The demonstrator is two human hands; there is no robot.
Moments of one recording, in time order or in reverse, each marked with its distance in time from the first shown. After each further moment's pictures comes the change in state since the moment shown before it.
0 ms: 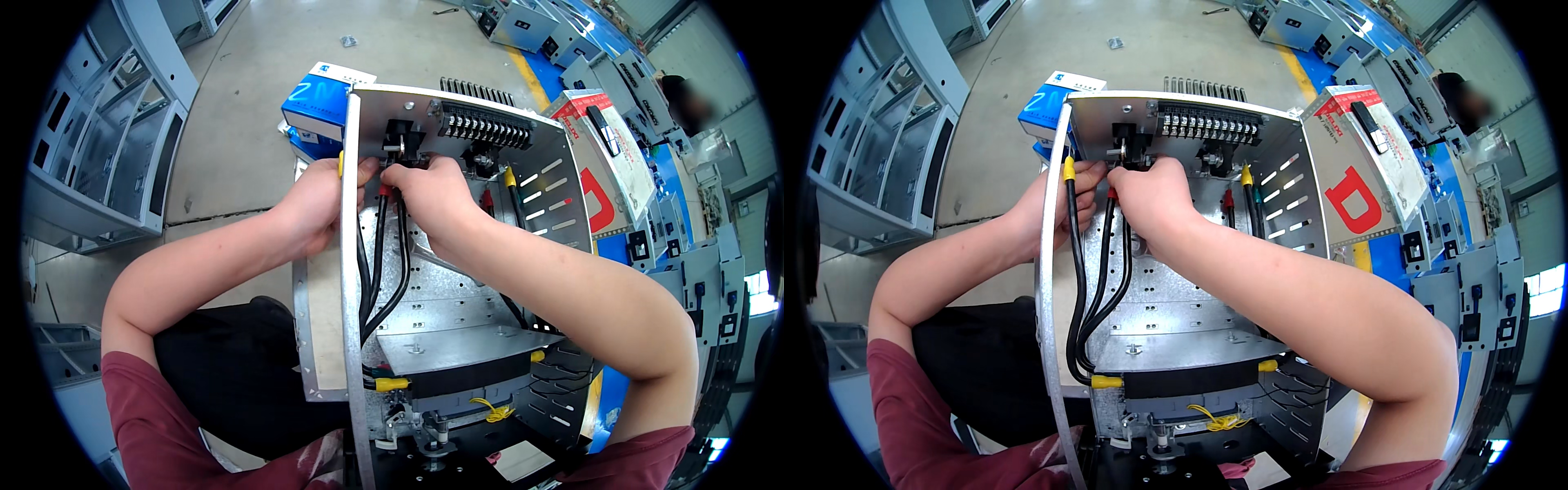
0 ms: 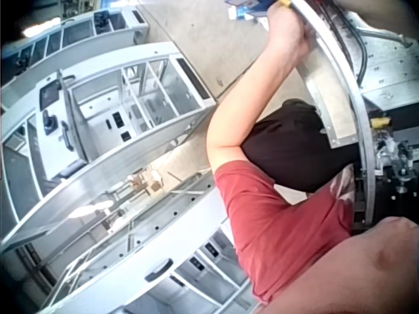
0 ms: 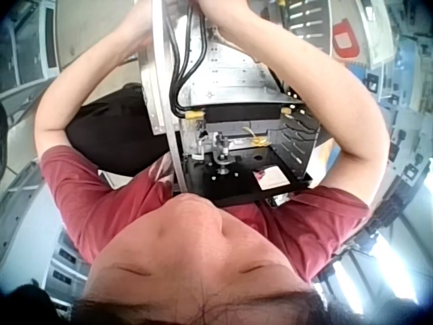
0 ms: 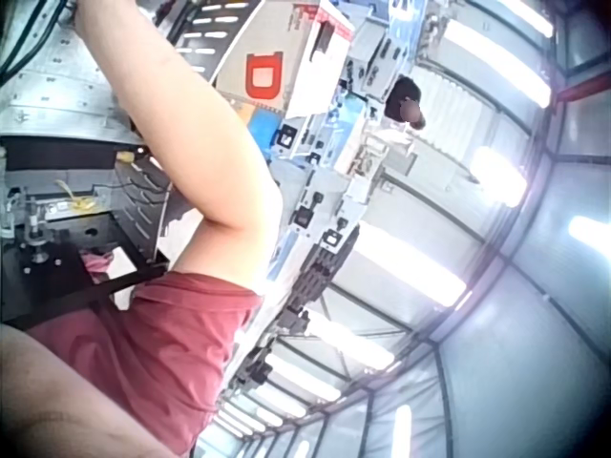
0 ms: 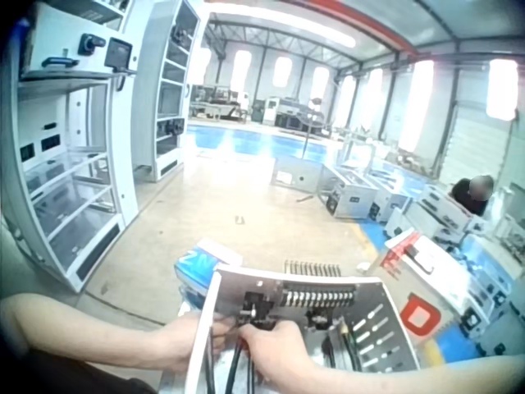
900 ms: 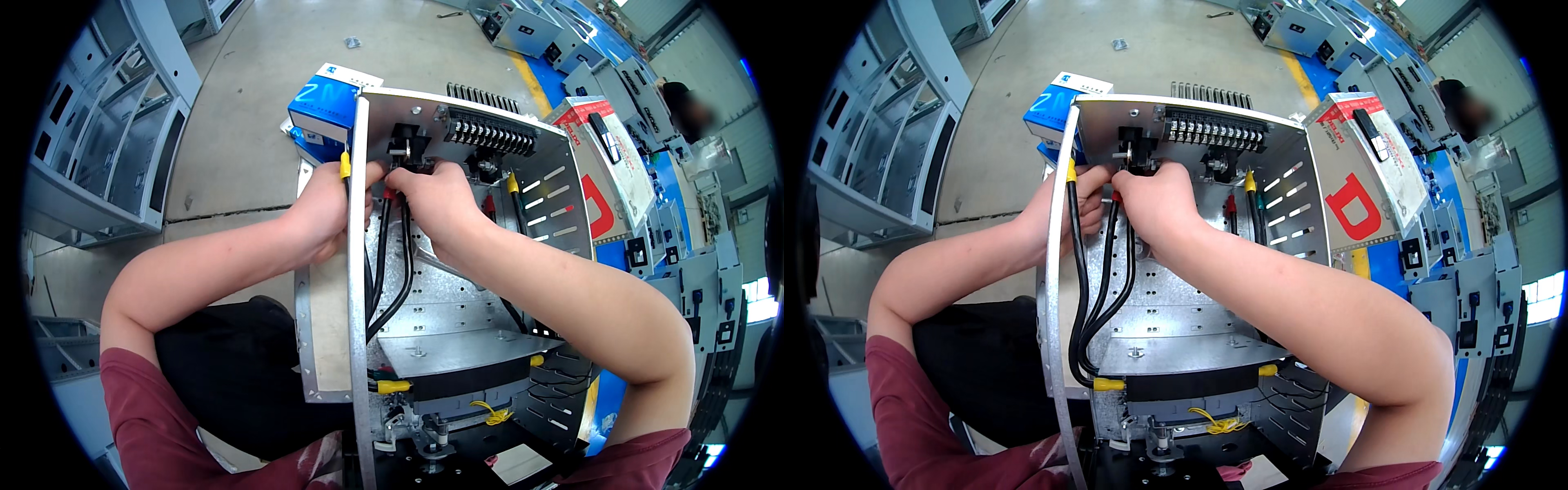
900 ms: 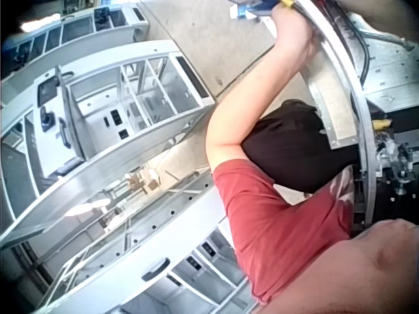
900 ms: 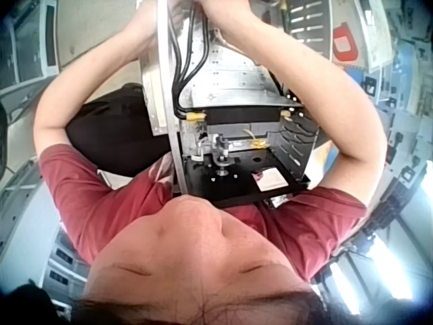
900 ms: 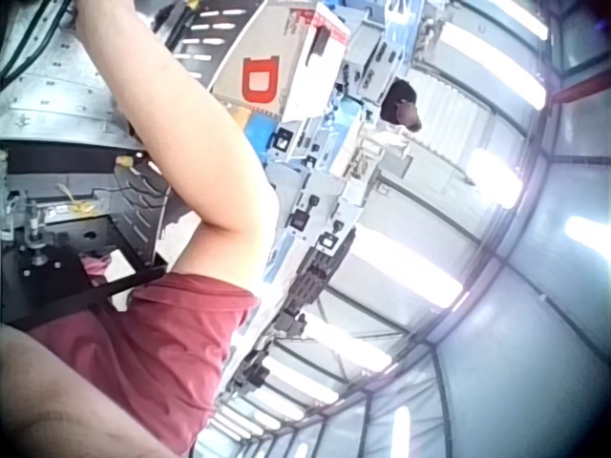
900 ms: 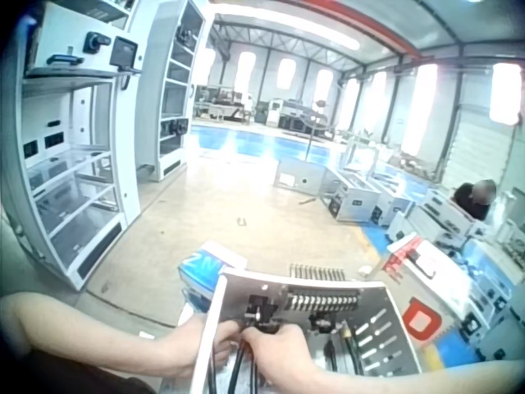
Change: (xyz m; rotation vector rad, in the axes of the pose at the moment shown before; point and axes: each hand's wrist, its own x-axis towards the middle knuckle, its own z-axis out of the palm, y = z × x) left_hand -0.001 -0.007 0.004 0.006 0.019 0.047; right_hand -0.001 -0.002 0.000 -0.025 0.002 0.001
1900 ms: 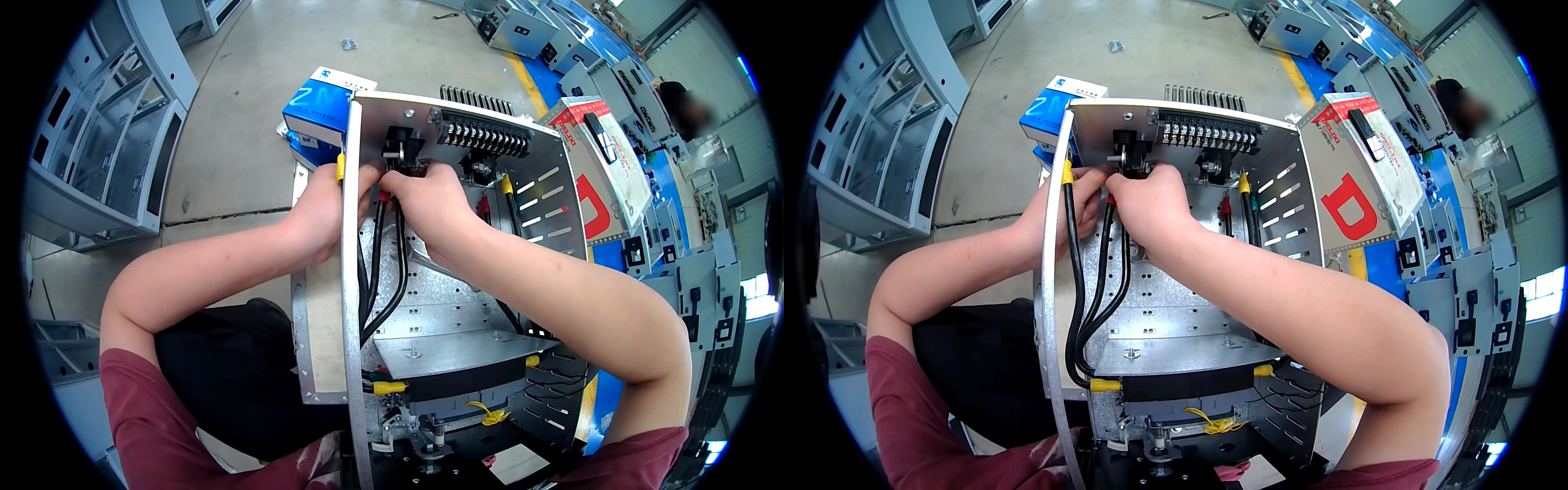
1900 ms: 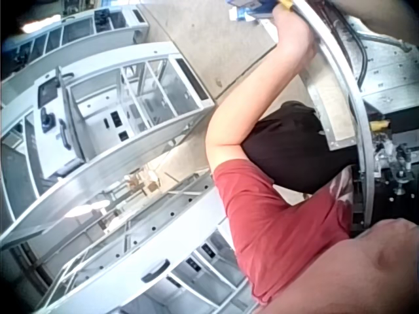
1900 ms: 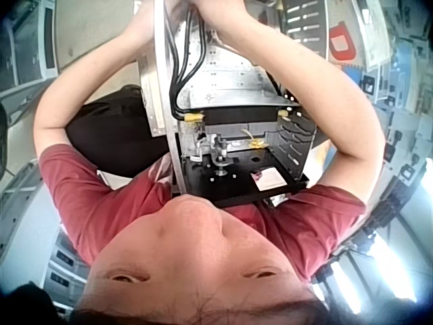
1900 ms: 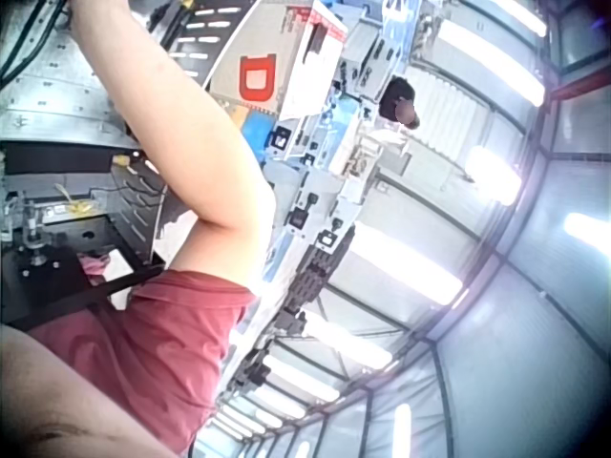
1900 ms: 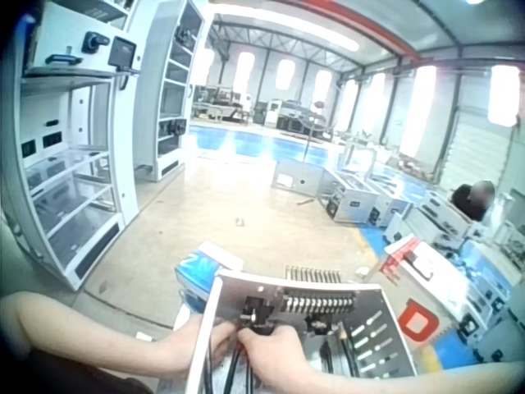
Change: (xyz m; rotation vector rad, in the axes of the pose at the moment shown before) left_hand 0.001 -0.001 0.003 0.150 0.002 0.086; right_hand 0.000 0.002 0.001 -0.011 -0.007 -0.026
